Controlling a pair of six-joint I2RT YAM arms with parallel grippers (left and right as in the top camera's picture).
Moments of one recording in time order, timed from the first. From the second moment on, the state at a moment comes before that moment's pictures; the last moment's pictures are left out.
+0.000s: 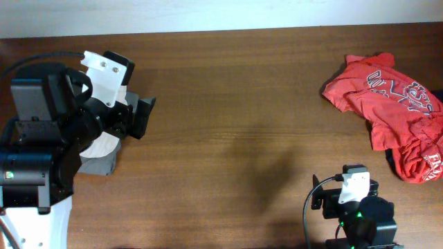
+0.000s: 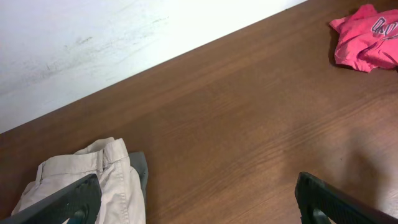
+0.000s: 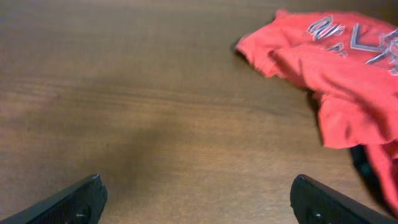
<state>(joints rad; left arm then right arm) -0.04 1.23 1.68 -1.10 0.28 0.32 0.04 0.13 0.42 -0.82 0.02 -0.05</state>
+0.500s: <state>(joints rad) -0.04 1.23 1.68 -1.10 0.28 0.32 0.03 0.04 0.28 -0.77 0.01 -0.05</state>
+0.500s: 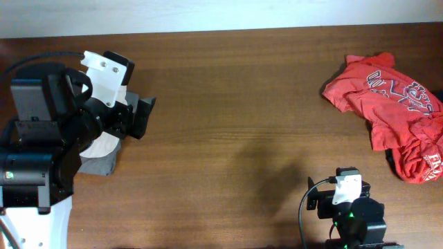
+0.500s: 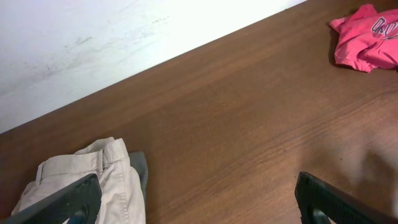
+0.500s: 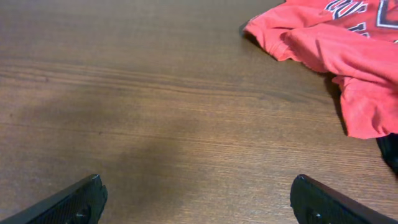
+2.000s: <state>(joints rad) -0.04 1.23 1.68 -1.10 0.28 0.32 0.03 0.02 0.18 -0.77 0.01 -0.05</state>
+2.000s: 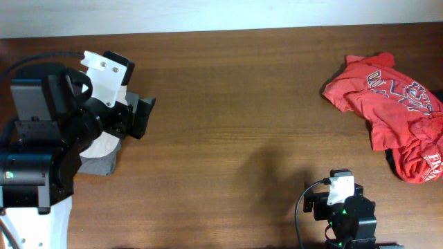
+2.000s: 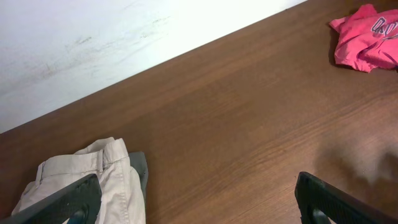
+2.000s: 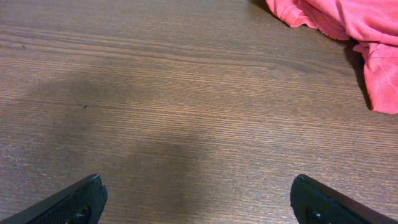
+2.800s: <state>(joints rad) -0.04 1.23 1.68 -1.14 0.28 0.32 0.03 0.02 0.18 -0.77 0.01 -0.05</state>
